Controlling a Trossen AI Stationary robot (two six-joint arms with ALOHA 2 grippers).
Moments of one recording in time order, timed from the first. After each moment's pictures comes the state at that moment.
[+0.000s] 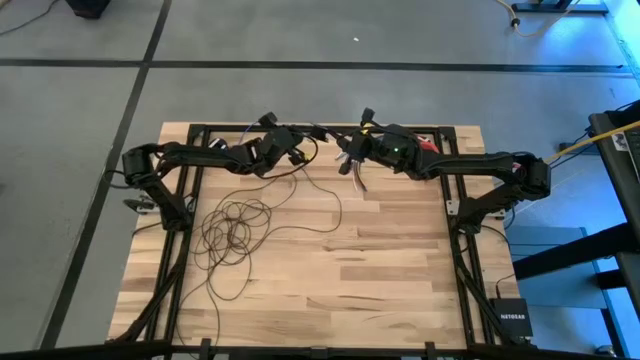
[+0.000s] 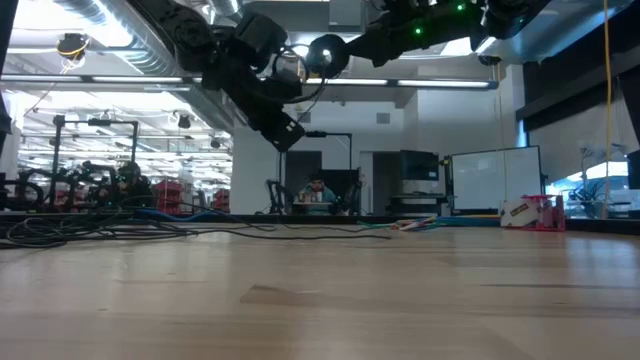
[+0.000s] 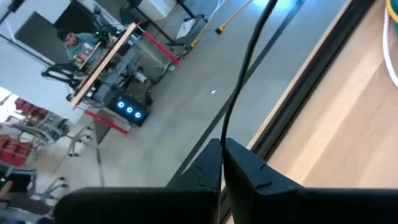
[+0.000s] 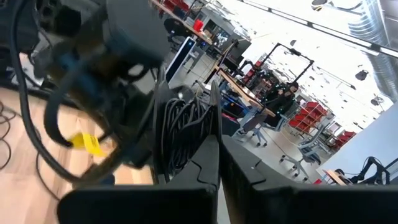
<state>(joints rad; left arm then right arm) 0.38 1.63 0.96 0.22 -0.77 0.41 -0.30 1.43 0.91 0.54 0.14 -0.61</state>
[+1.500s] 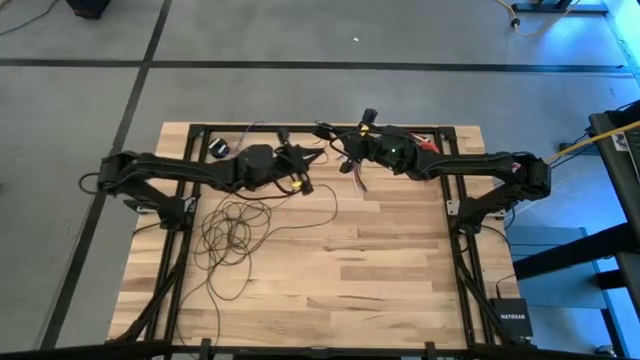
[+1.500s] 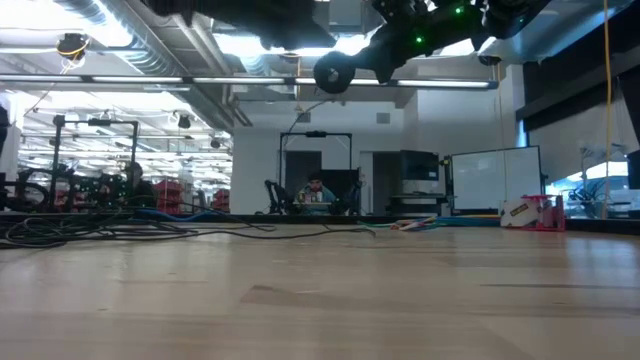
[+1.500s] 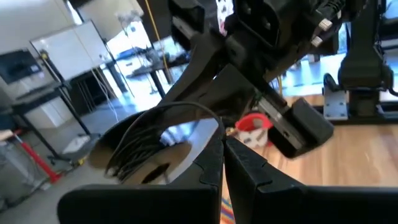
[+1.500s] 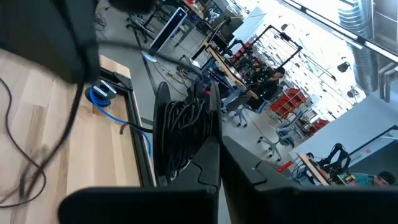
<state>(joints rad) 0.12 1.44 0.96 0.43 -0.39 0.30 -0.30 1.43 0.91 0.47 0.25 -0.71</state>
